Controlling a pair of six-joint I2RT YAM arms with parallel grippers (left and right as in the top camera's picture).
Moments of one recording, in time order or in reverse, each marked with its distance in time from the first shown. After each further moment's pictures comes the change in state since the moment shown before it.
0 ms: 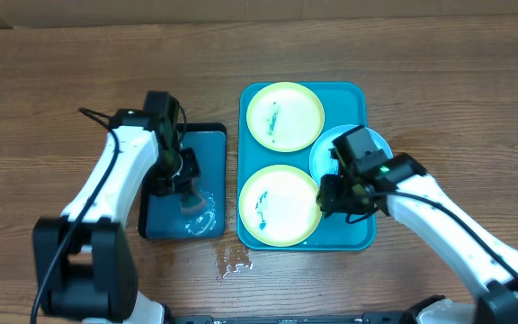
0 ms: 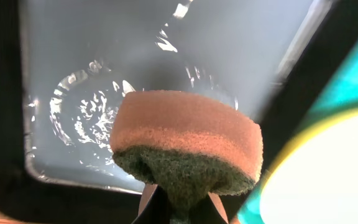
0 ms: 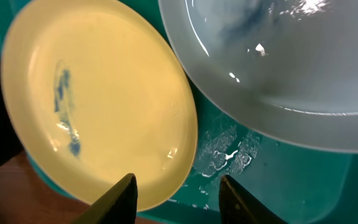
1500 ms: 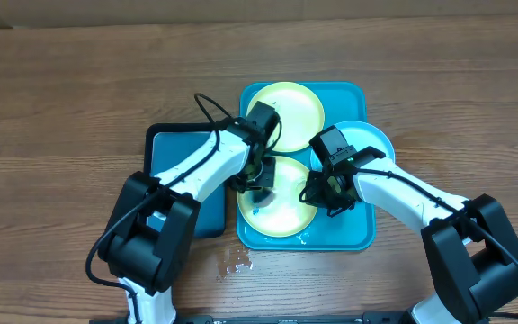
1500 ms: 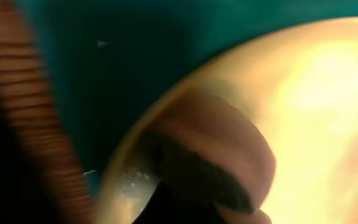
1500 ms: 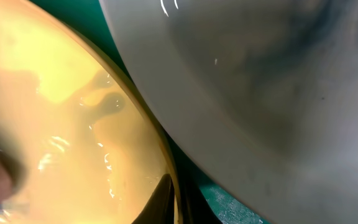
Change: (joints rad) left arm -0.414 0.253 0.056 0.262 -0.062 -0.010; right arm 0.026 0.247 0.018 0.168 0.054 0.130
